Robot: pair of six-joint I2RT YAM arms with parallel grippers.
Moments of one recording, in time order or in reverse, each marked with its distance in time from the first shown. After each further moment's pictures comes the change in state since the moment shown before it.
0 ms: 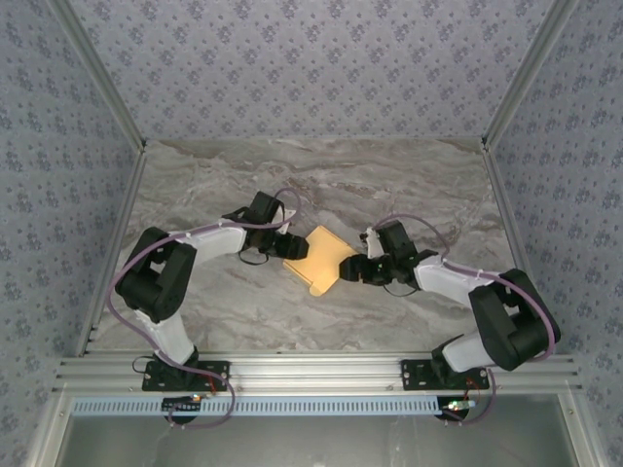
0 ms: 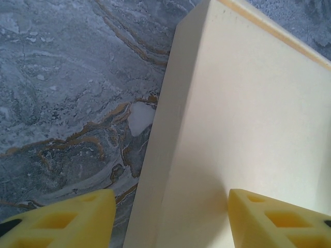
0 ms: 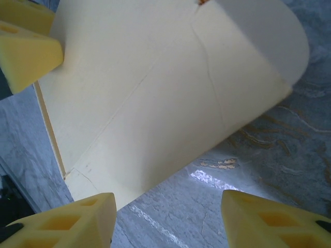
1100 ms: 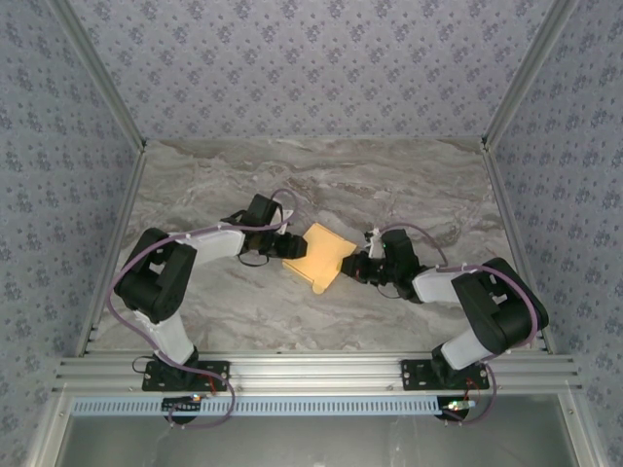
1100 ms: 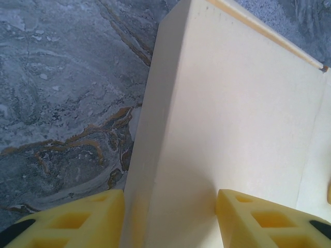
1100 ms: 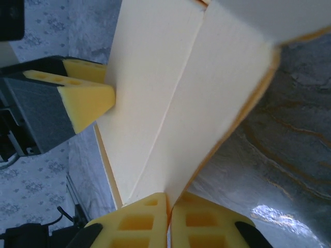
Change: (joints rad) left arm 0.005 -0.006 -0.047 0.088 0.022 -0.083; right arm -0.015 0.100 -0.157 0.568 -0.091 0.305
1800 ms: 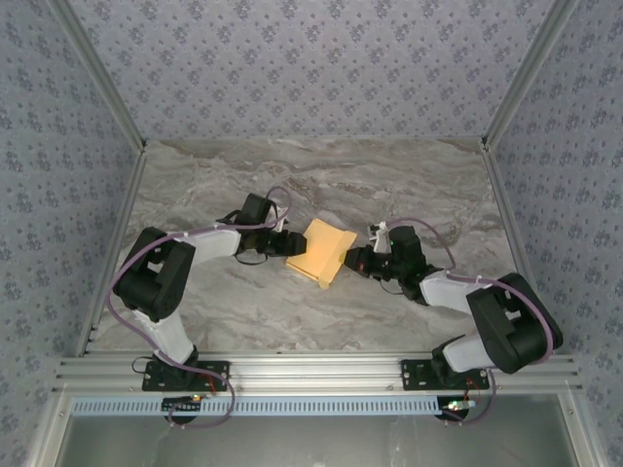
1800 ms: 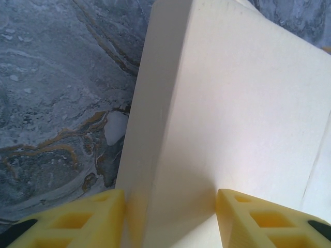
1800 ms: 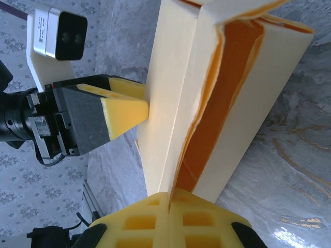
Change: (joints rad) left arm 0.037 0.003 -0.026 0.079 0.146 -0.071; right arm -0.024 -0.124 -0.006 -0.023 -0.003 0.022
